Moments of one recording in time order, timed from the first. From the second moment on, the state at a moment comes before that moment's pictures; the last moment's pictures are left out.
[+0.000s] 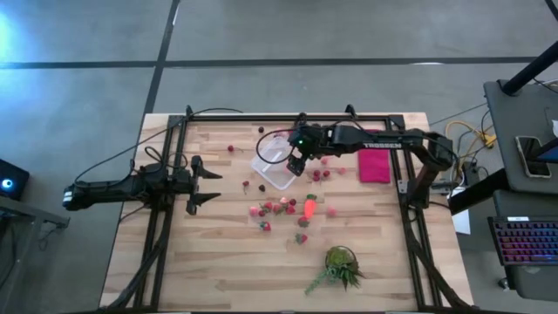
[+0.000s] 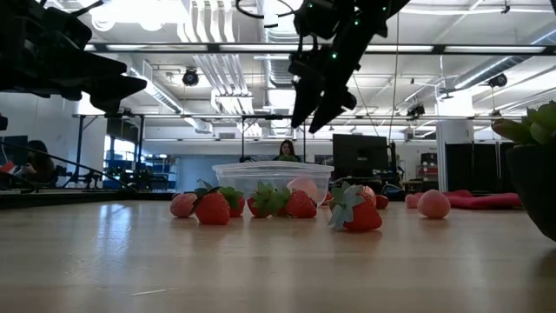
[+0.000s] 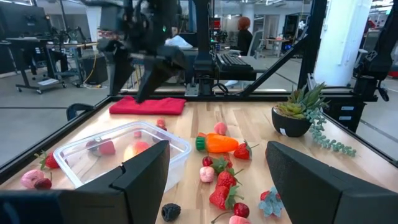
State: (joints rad) left arm 0.08 0.08 0.04 -0.01 0.07 0.01; right arm -0.24 1.74 1.39 -0.61 0.19 0.24
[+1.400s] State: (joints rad) left arm 0.08 0.08 0.04 -0.01 0.07 0.01; right arm -0.24 1.16 0.84 -0.69 0.34 0.64
